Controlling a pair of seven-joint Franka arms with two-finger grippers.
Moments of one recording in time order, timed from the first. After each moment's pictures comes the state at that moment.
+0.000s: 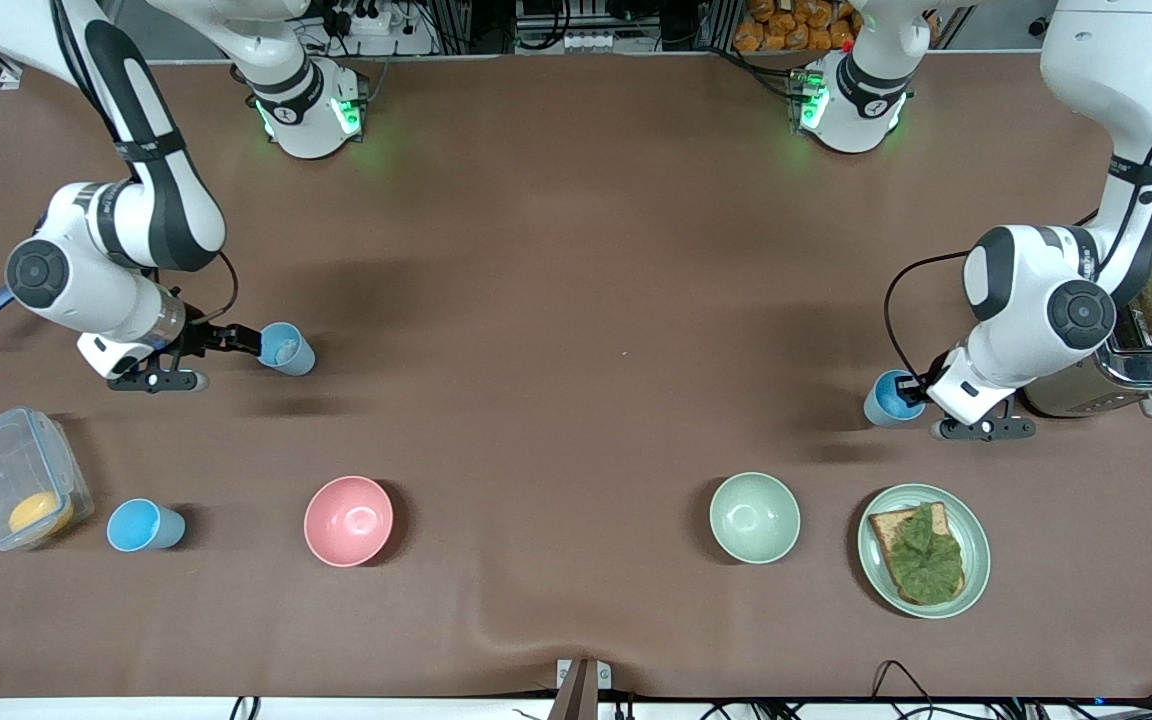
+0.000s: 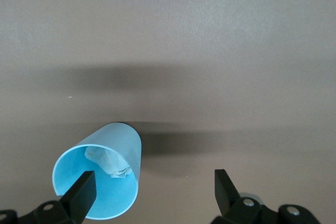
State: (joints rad) left arm 0.09 0.37 -0.13 -2.04 0.05 2.40 -0.06; right arm -0.09 0.20 0.03 -2.25 0.02 2.34 -0.06
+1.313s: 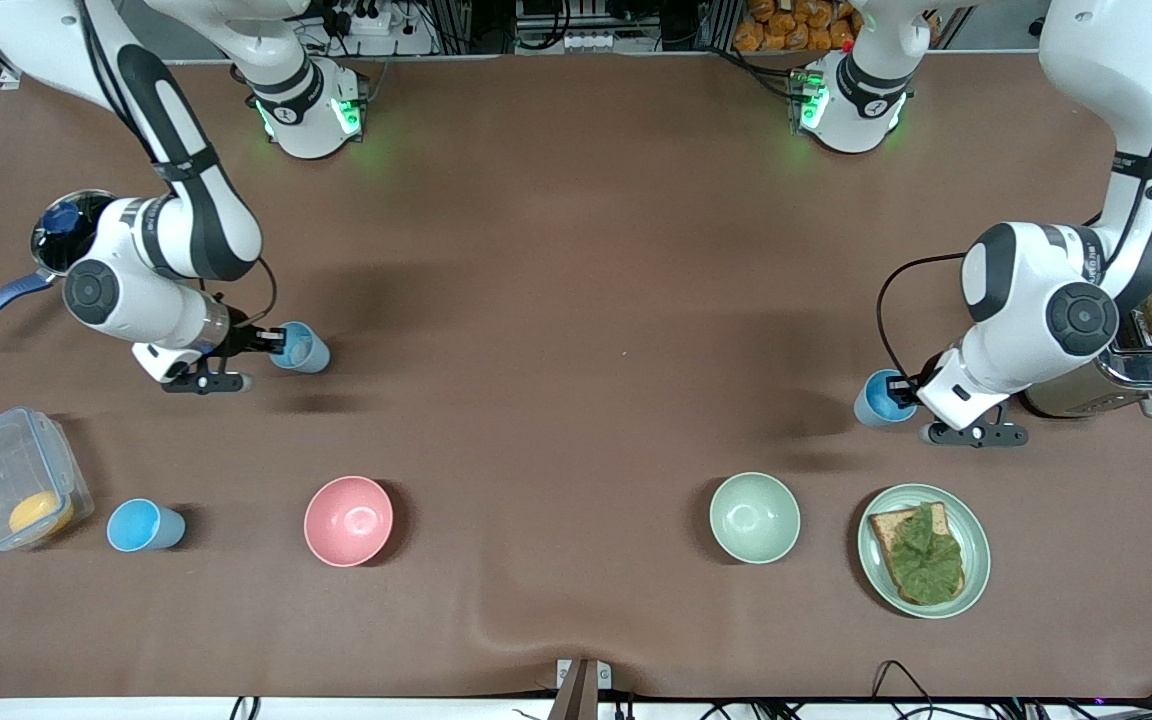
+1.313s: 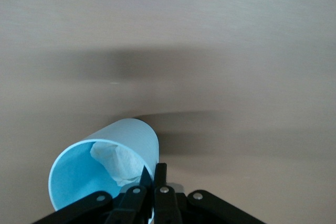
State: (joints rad) left arm 0.08 0.36 -0.16 -1.95 0.05 2.27 -0.06; right arm -0.01 0.25 0.06 -2.24 0.15 2.31 -0.07
